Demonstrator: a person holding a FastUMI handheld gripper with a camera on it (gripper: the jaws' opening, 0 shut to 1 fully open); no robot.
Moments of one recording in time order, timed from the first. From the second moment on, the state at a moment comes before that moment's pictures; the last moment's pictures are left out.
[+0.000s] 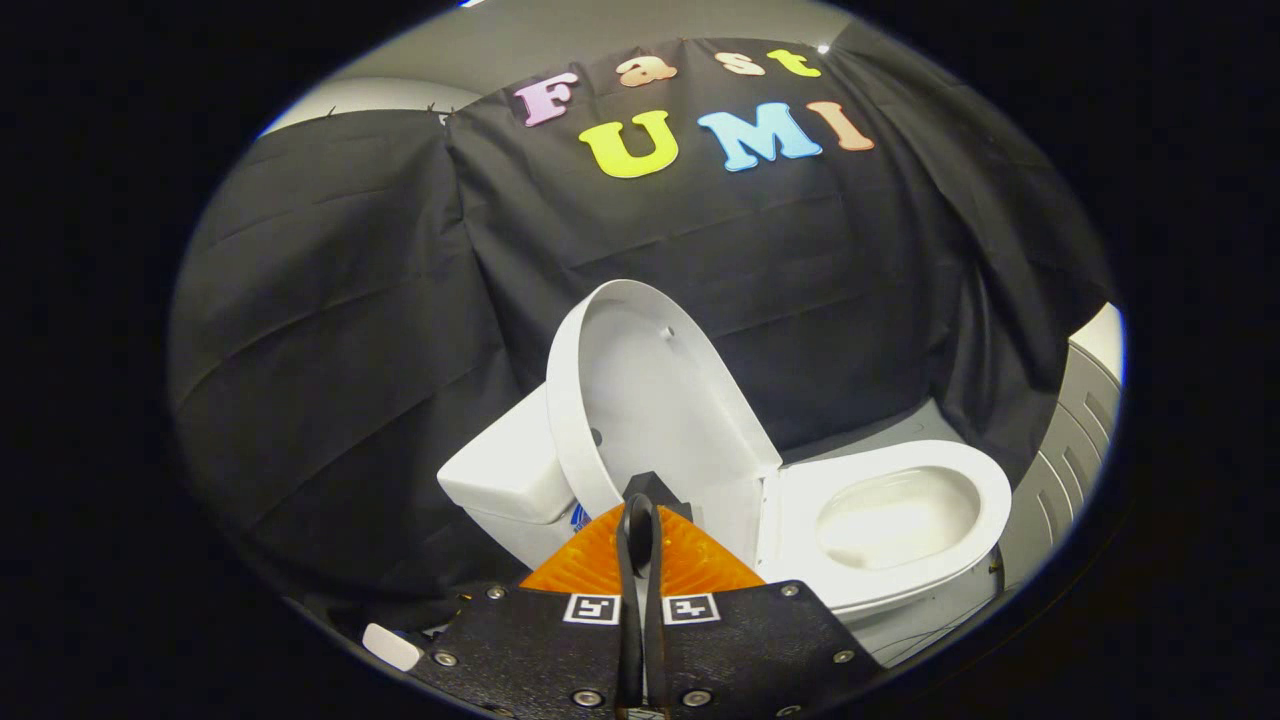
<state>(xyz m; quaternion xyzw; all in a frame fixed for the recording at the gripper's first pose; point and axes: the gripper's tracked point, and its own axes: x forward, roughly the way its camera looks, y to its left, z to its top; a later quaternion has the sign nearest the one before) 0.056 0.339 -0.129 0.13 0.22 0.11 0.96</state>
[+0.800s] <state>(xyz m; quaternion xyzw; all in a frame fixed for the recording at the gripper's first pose) 0.044 0.231 -0.024 0.12 0.08 0.15 0.98</state>
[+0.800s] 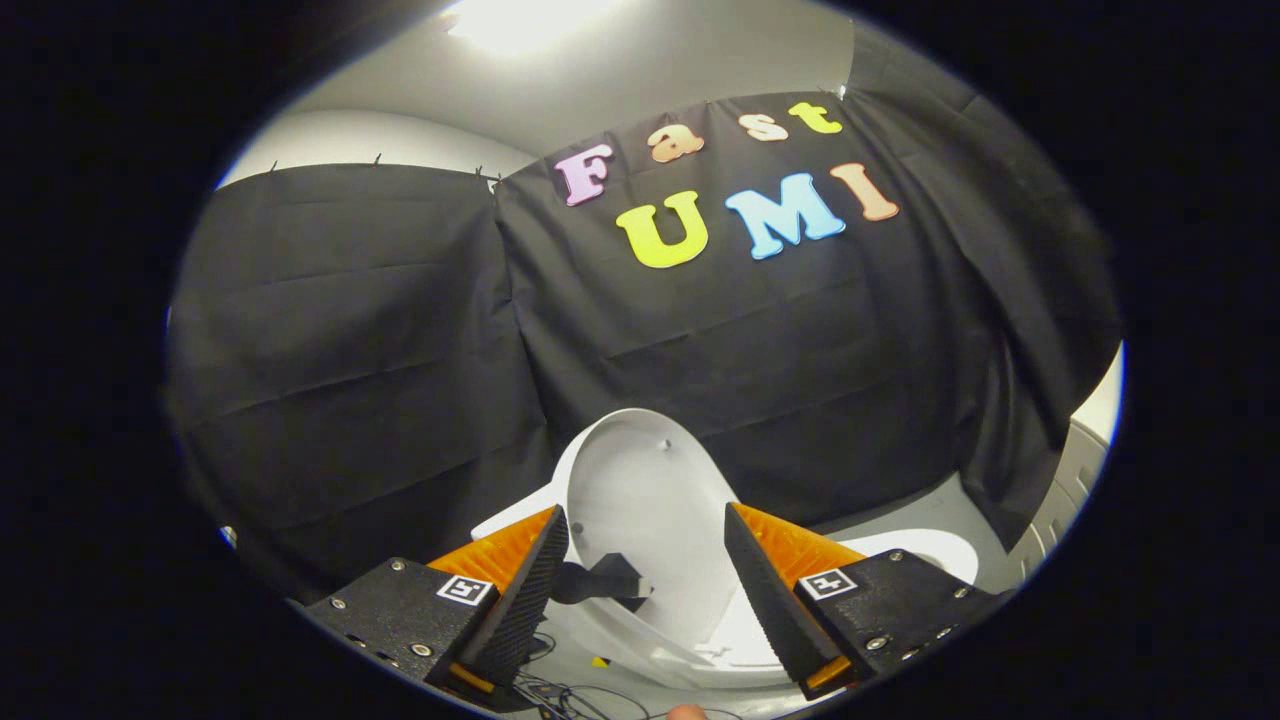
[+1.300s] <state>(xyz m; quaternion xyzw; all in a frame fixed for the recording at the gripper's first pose) 0.038 0.143 -0.014 0.05 0.03 0.10 0.99</state>
